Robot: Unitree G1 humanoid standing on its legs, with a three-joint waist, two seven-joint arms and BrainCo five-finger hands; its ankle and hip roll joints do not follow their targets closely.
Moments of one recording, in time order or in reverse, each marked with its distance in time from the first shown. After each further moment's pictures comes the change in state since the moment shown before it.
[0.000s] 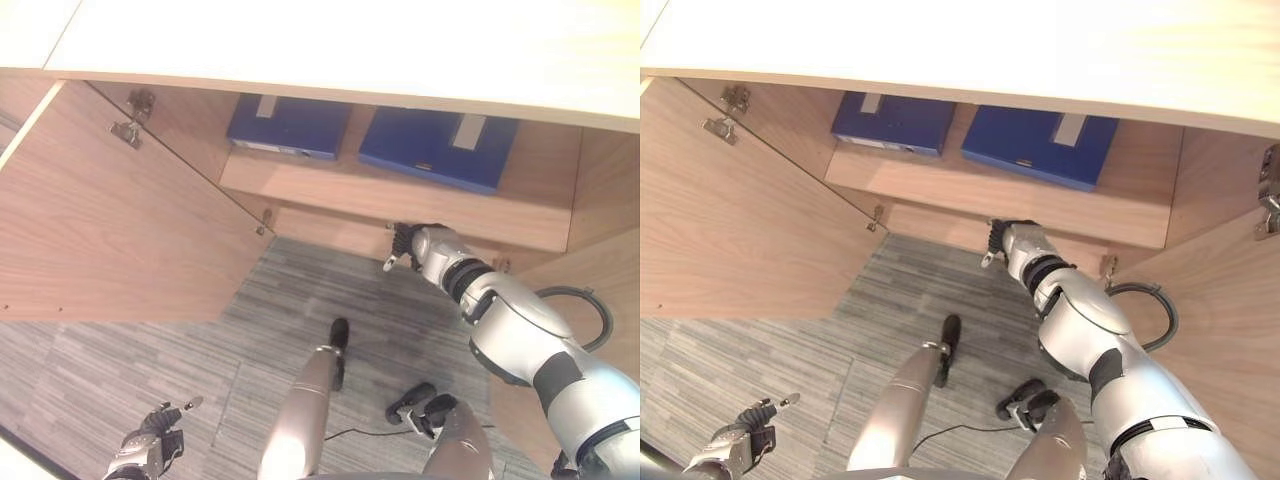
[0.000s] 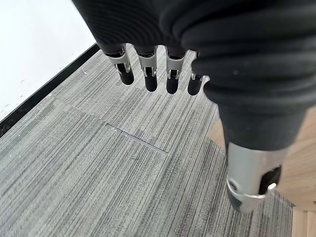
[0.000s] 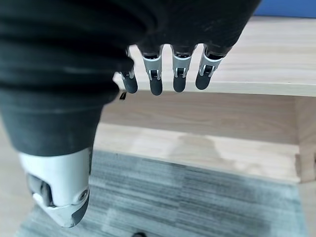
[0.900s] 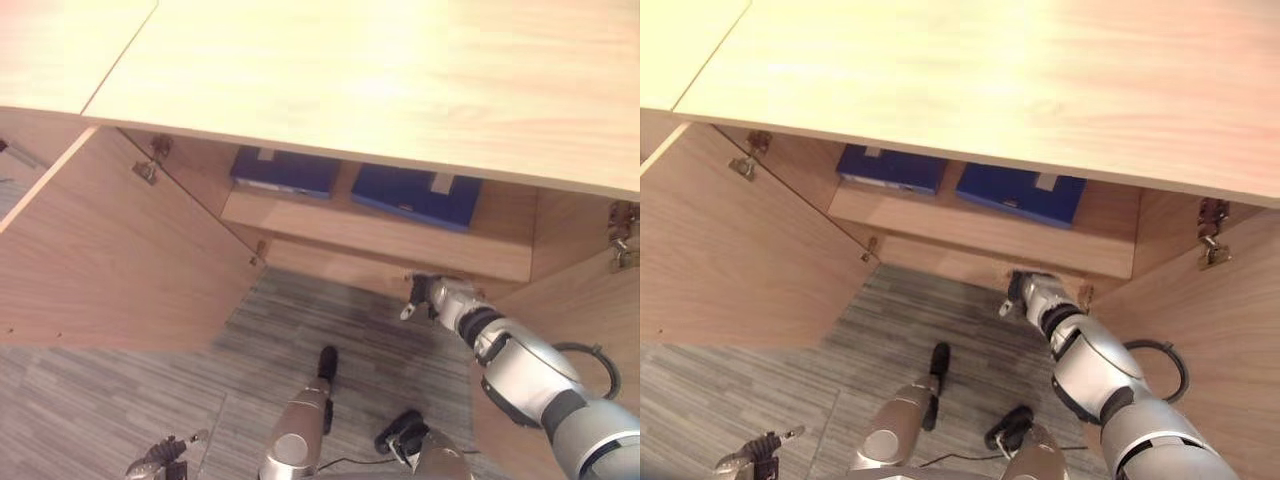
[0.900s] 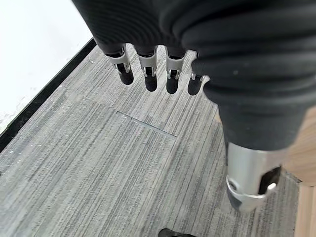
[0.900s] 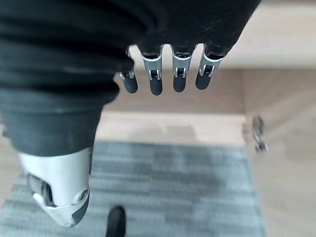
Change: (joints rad) left arm 0.087 -0.052 0.038 0.033 0.107 0.017 -0.023; right arm 0.262 -0.032 -0.117 0.015 -0.022 -0.014 0.006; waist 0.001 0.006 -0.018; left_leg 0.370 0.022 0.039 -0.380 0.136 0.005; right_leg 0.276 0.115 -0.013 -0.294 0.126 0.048
